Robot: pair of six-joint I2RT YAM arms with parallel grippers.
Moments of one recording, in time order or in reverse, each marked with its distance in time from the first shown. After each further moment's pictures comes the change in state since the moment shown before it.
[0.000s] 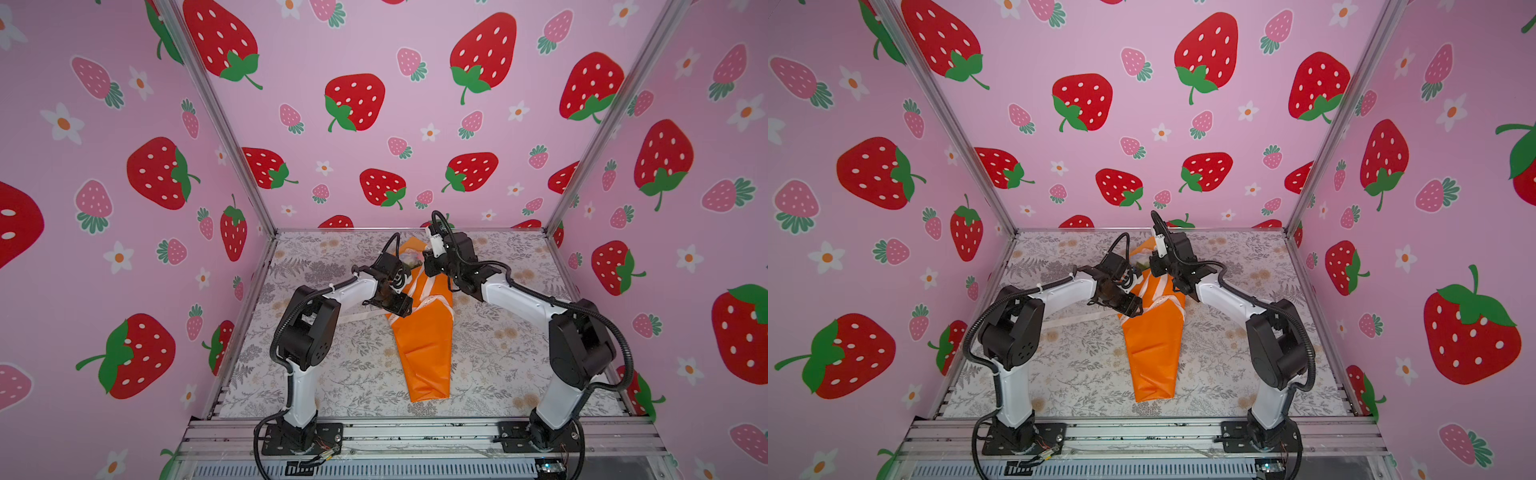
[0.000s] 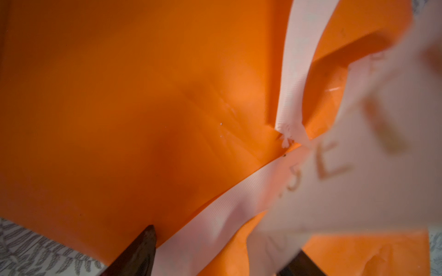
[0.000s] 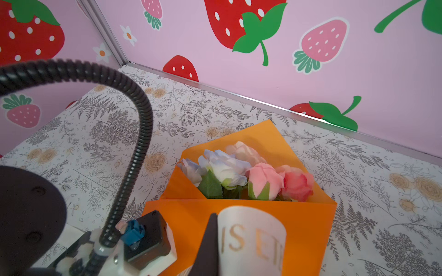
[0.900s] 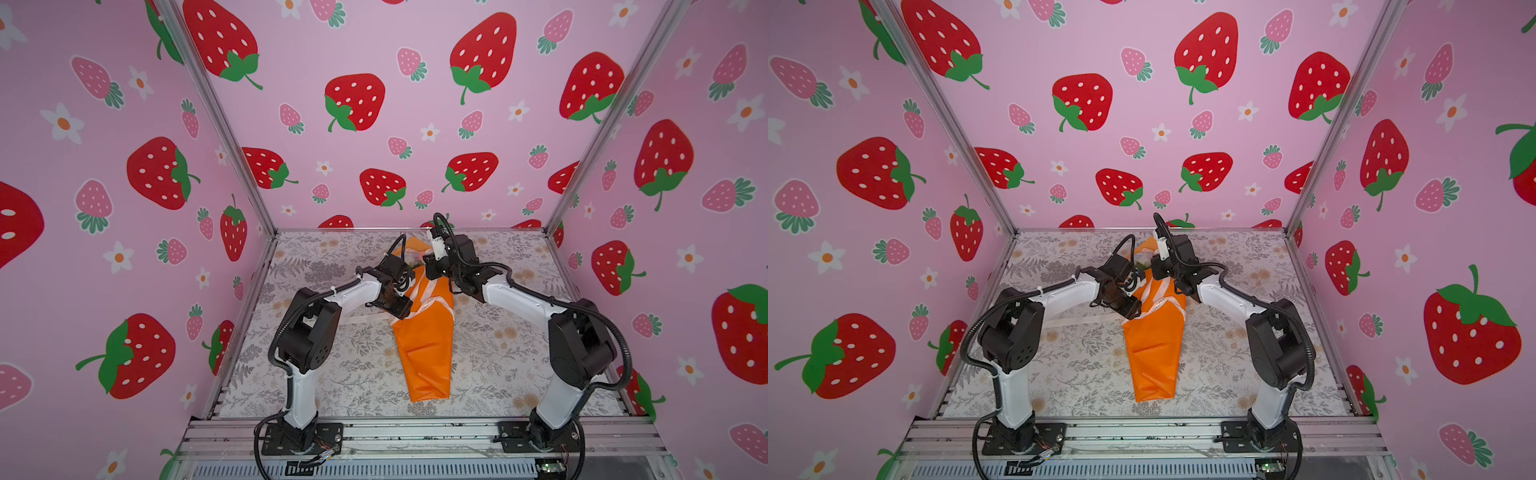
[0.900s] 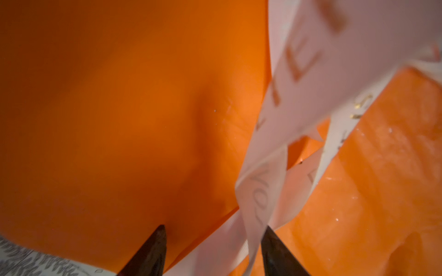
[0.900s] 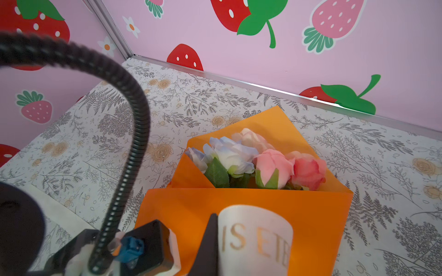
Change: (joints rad) left arm -0.034 -0.035 -0.006 -0.023 -0.095 0.050; right arm -0.011 -0.003 -0.030 -0.006 -0.046 0.036
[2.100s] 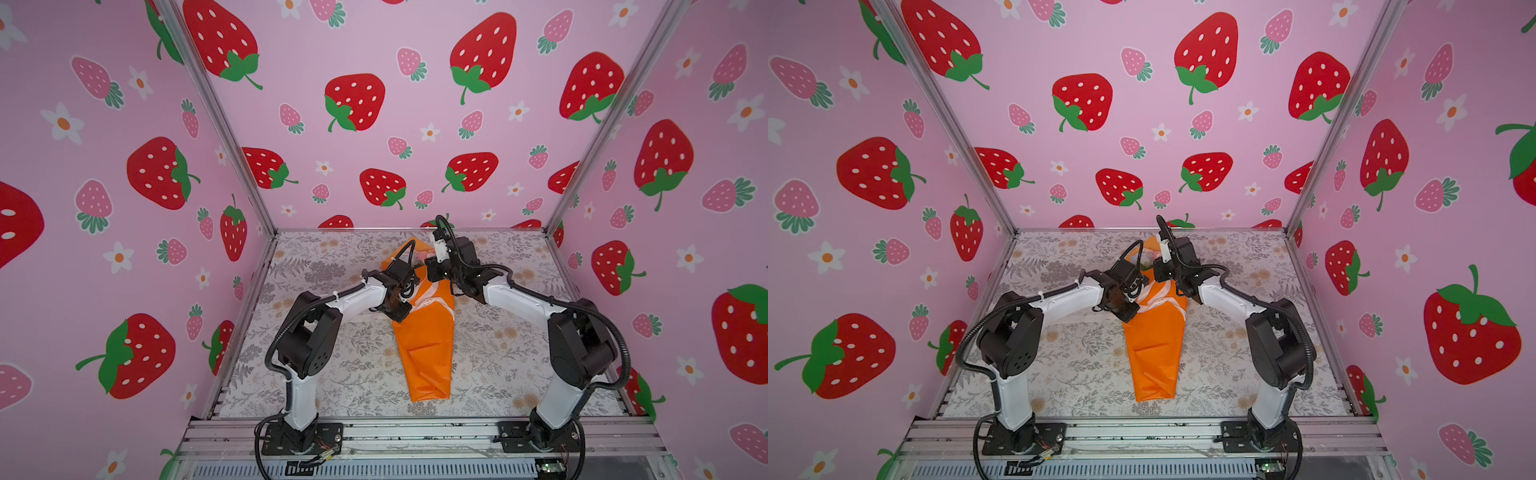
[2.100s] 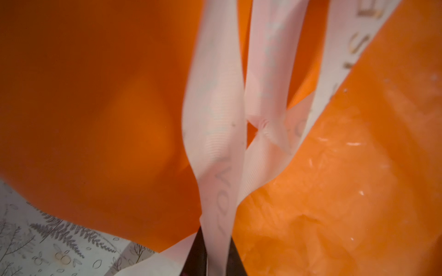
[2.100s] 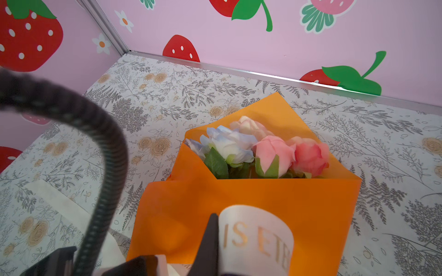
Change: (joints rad) left arm -0.068 -0.039 -0.016 -0.057 -0.142 0.050; right arm -0.013 0.000 -0.027 -0.001 -0.018 0.046
